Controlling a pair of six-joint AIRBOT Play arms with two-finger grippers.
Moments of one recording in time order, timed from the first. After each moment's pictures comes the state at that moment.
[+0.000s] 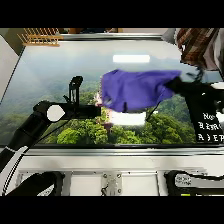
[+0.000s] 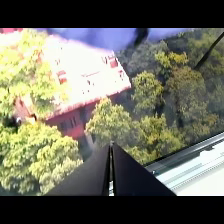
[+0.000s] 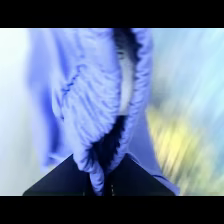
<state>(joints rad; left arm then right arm) -0.48 -1.04 0.95 1.20 -0.89 -1.77 -0.41 -1.47 1.24 -0.47 0.99 1.11</state>
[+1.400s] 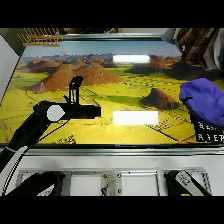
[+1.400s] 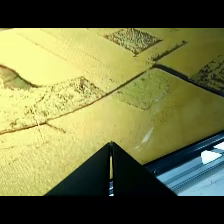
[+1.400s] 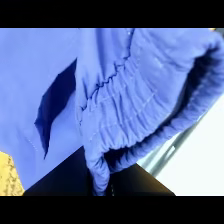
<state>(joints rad) -0.48 -1.04 0.95 1.20 -0.89 -1.77 -0.82 -1.07 1.22 -1.53 1.34 1.81</state>
